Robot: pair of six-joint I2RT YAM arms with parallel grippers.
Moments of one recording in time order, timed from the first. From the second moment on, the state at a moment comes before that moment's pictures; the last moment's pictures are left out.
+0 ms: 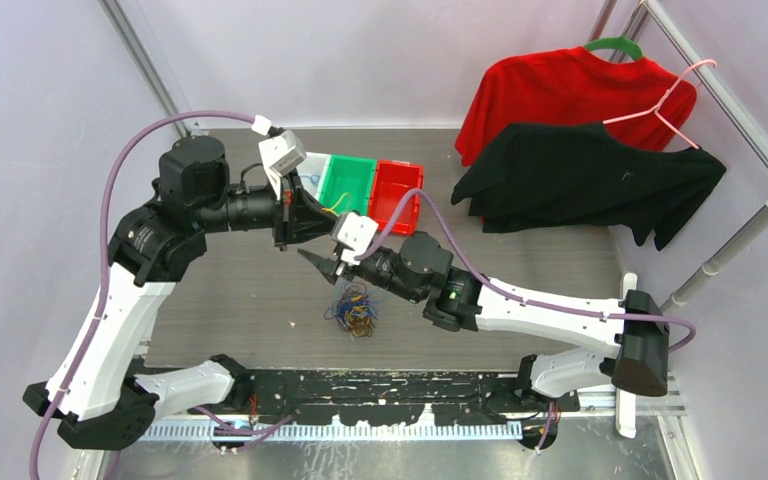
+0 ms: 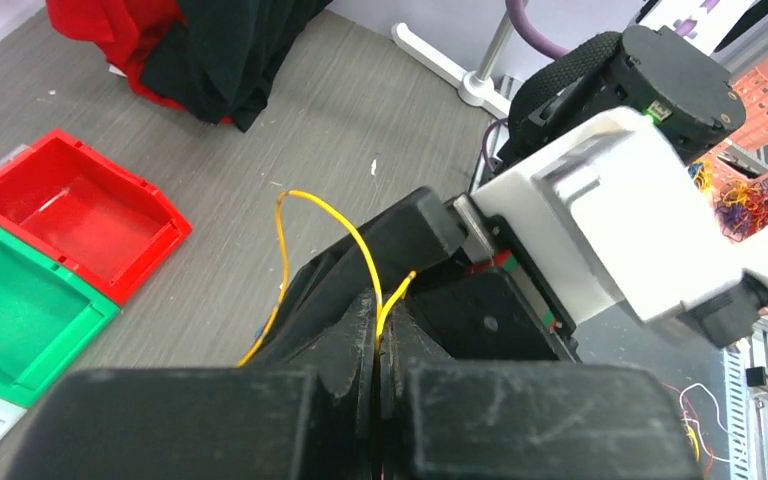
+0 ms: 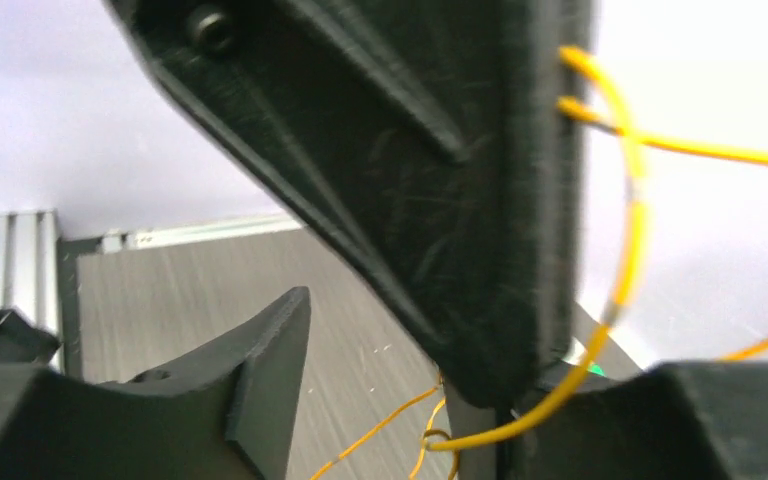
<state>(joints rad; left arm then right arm) -0.58 1.11 1.64 -0.84 0.70 -0.03 1.21 1.30 1.04 0.43 0.07 -0.28</state>
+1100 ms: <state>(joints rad) -0.47 1.15 1.60 -0.95 0.11 0.21 0.67 1.82 1.45 0.05 0.36 0.16</state>
